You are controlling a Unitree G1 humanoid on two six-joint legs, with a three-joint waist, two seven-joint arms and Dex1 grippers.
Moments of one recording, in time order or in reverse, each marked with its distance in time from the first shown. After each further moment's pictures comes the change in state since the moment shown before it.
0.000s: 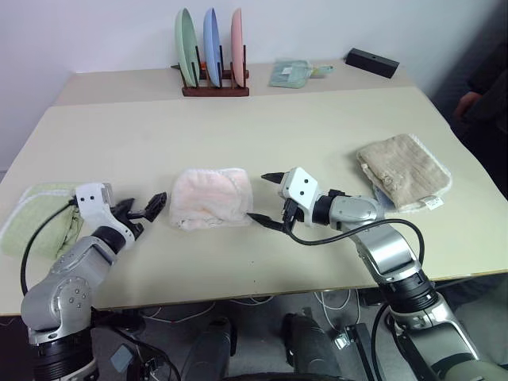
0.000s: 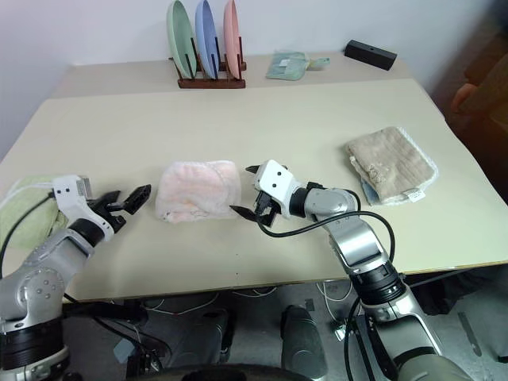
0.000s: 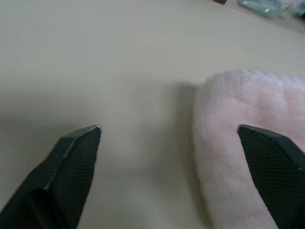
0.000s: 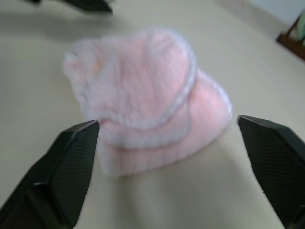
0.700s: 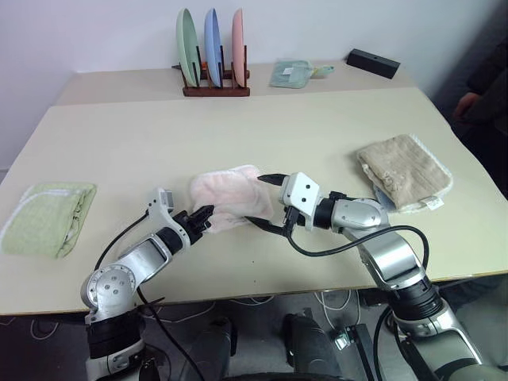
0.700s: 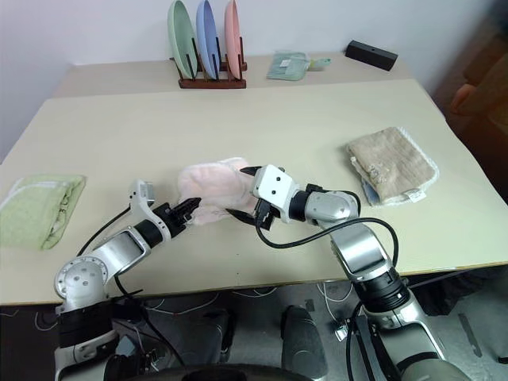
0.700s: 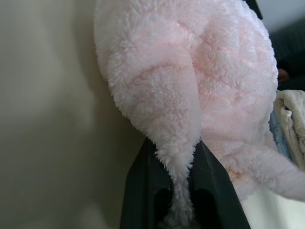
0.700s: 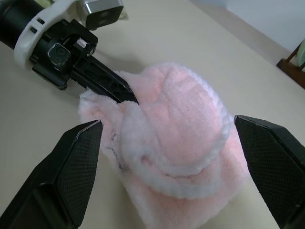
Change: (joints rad) left arm -0.098 -0.186 -0.096 0.062 -0.227 0.199 0.166; right arm 0.031 -0.012 0.006 -0.077 0.000 -0.022 -0.001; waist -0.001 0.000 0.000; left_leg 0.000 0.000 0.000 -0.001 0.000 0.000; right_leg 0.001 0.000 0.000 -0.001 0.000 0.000
